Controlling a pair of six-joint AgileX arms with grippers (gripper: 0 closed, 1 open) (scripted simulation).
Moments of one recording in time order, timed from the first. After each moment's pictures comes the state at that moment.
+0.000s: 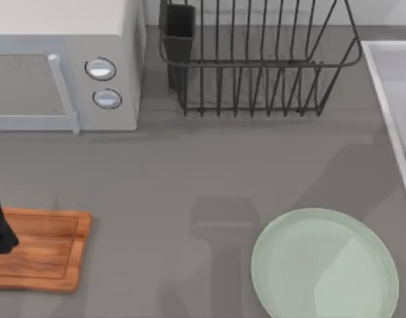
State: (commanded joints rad) left arm 0.00 0.00 0.00 0.00 0.00 0.00; right arm -0.21 2.35 1.56 -0.78 0.00 -0.18
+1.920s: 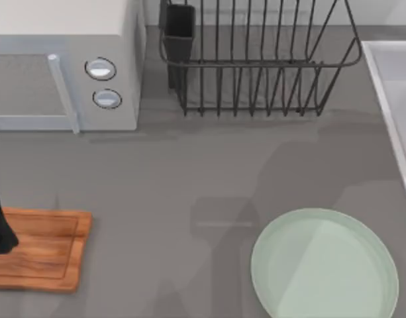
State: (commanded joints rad) left arm 0.00 0.00 0.00 0.00 0.00 0.00; right arm -0.21 2.20 1.73 -1.10 0.00 -0.19
